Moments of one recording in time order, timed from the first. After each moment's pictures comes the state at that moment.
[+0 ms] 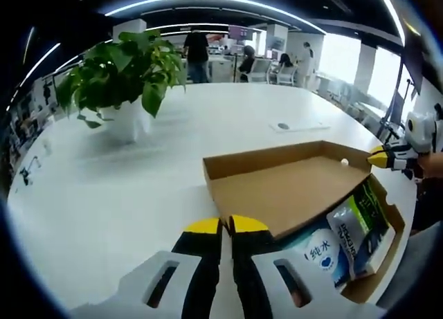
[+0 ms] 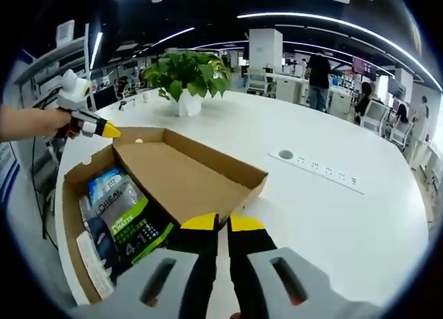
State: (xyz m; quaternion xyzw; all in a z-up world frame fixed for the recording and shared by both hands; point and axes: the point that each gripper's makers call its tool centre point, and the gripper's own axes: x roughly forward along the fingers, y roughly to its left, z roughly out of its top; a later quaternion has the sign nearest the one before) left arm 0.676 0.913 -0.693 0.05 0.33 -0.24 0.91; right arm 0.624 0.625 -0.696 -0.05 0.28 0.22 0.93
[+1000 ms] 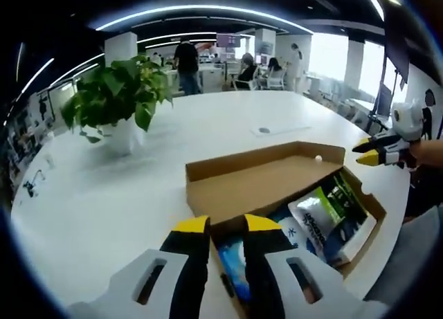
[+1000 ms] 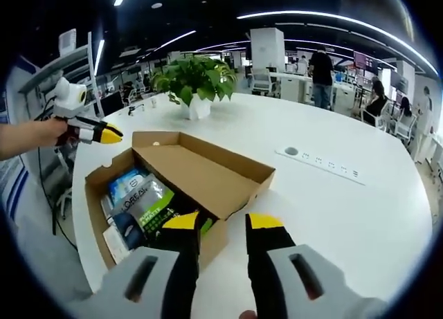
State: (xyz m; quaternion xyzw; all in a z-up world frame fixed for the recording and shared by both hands) left arm 0.616 0.890 -0.666 0.07 0.31 -0.27 0.91; right arm 0.578 0.627 -0.677 -0.03 0.28 0.25 0.93
